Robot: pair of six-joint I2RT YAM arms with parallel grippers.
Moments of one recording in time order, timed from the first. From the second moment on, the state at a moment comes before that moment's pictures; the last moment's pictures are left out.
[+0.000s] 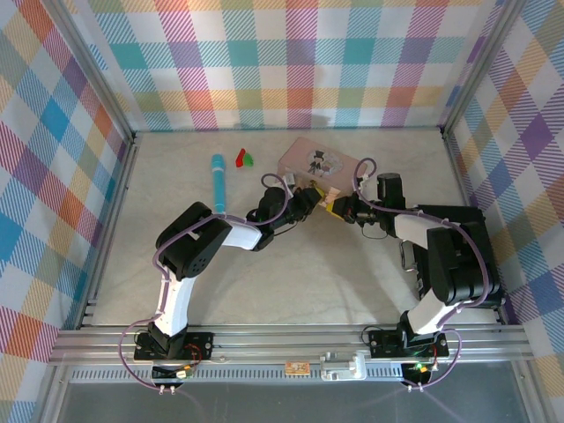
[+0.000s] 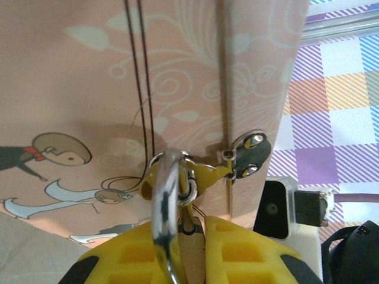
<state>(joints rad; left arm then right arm) -0.71 2.07 1.04 0.89 0.24 -1.35 0.18 1.62 0.78 0.17 -0.88 0.72</state>
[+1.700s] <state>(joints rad) -0.70 2.12 1.03 0.90 0.27 -1.44 0.21 1.46 0.63 0.12 -0.74 0.71</state>
